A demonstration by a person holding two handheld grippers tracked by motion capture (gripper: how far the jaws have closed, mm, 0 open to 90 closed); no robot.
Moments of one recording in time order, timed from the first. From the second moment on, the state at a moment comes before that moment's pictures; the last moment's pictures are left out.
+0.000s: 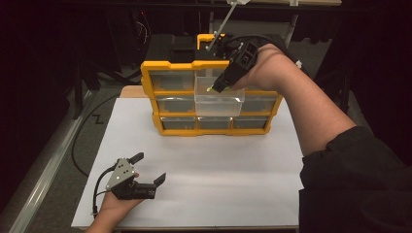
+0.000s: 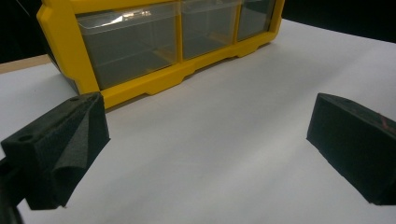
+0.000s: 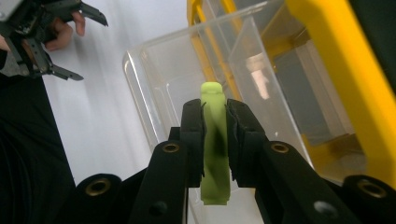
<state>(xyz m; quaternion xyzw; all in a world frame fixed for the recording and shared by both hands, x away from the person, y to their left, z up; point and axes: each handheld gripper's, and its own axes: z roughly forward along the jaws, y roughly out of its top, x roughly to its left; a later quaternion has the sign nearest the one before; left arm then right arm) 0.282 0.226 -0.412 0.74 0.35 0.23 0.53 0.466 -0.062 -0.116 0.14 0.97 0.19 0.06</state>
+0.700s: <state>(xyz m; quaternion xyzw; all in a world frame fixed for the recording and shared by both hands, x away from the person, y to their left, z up) 0.283 0.227 -0.412 0.74 0.35 0.23 0.53 0.470 -0.066 -0.114 0.16 0.96 0.21 0.08</state>
